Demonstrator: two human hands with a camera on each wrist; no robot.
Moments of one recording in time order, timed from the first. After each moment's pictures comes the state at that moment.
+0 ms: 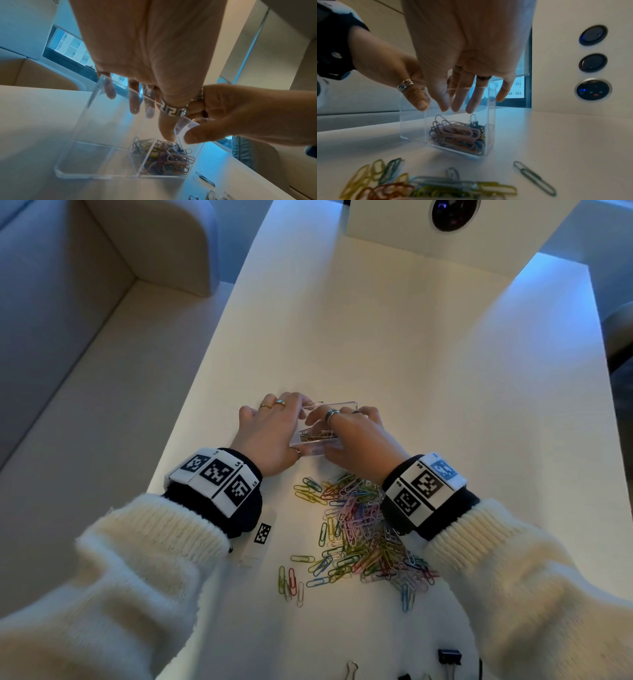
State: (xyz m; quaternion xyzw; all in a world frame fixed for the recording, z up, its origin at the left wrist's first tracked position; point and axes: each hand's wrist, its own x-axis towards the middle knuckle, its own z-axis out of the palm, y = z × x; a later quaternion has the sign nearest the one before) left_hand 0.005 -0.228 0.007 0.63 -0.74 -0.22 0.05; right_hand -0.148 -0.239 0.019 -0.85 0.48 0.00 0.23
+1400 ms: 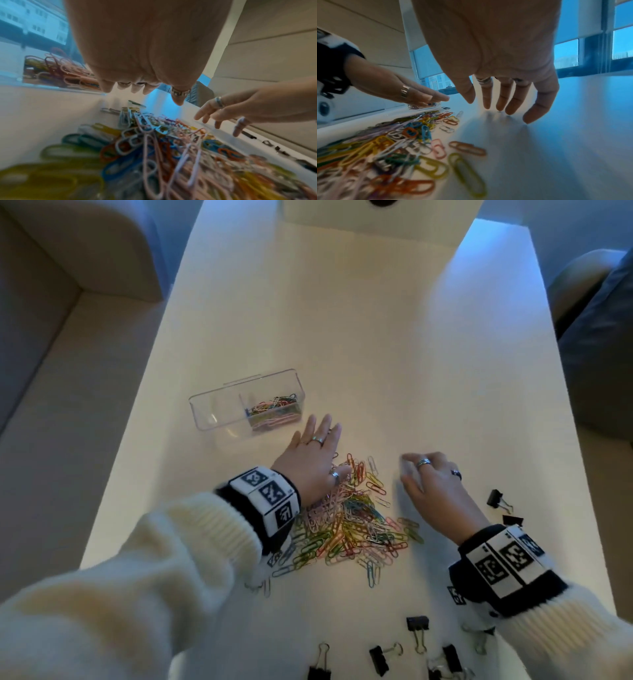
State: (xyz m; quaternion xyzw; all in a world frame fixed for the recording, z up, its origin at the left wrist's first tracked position) left_hand -0.098 -0.206 -0.018 0.50 -0.80 -0.31 -0.15; right_hand -0.299 -0.150 -0.015 -0.62 0.73 -0.02 0.28
